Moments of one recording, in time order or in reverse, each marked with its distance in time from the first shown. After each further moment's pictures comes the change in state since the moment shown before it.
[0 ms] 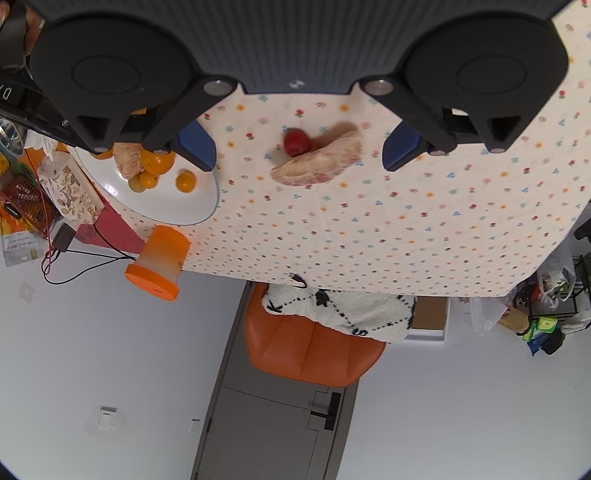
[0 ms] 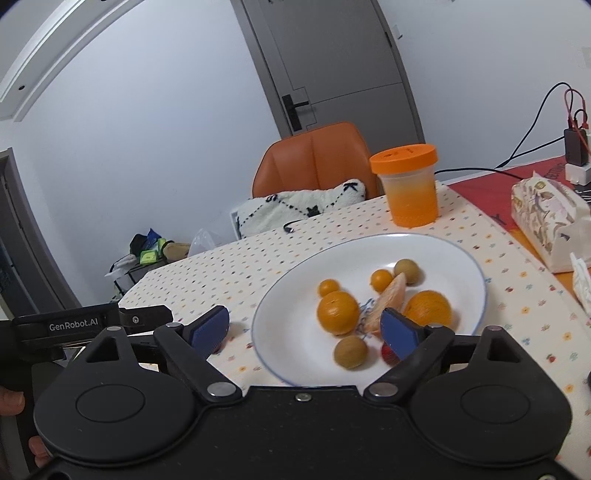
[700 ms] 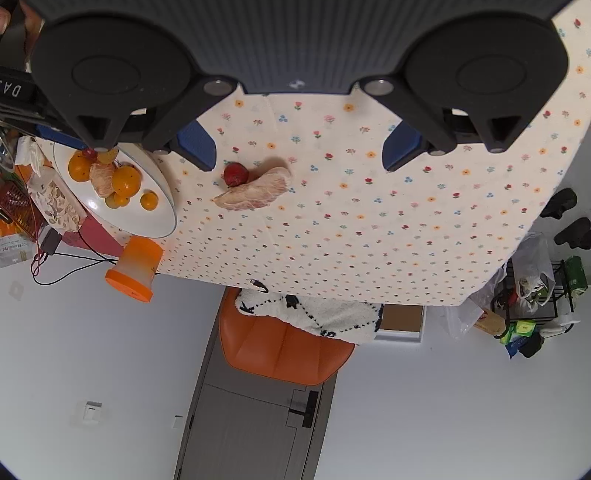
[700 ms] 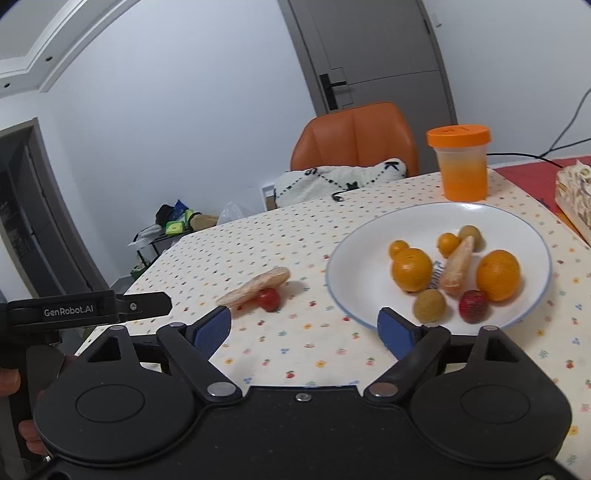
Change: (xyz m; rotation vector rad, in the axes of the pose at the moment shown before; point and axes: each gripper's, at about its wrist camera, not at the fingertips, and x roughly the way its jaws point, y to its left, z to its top) left arm -0.038 0.049 -0.020 -0.007 -0.003 0.041; right arm 0.002 0.051 -0.027 -0.073 0.062 0.076
